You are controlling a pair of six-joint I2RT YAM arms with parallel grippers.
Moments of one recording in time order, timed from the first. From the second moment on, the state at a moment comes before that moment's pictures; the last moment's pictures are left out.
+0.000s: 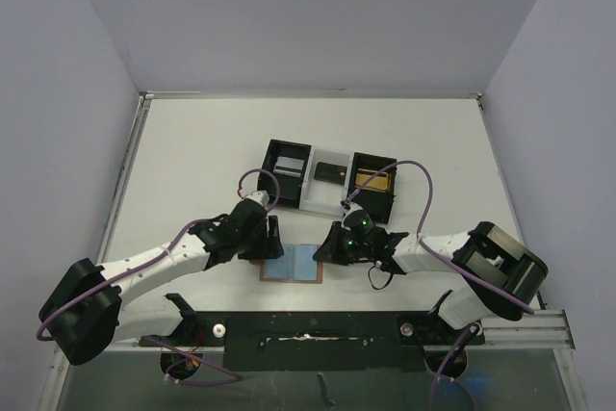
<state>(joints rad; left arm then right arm) -0.78 1.19 0.59 -0.36 -0.05 -0.75 0.83 1.47 0.45 0.27 -0.18 0.98</state>
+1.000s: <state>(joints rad) -0.81 1.19 0.48 -0.15 0.02 -0.83 0.91 1.45 0.56 0.17 -0.16 0.90</state>
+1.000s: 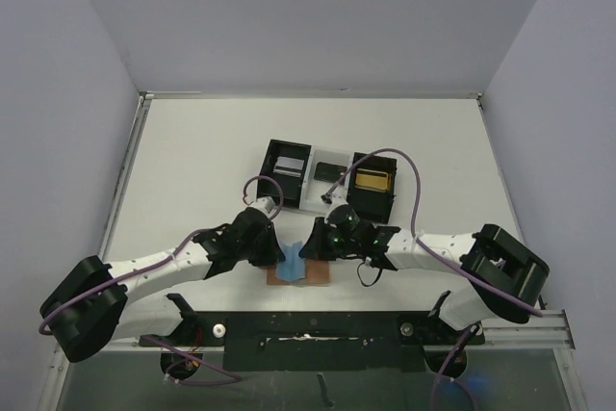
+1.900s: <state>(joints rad) -0.78 1.04 0.78 -0.53 -0.22 -0.71 0.83 0.94 0.64 -0.36 0.36 0.74</state>
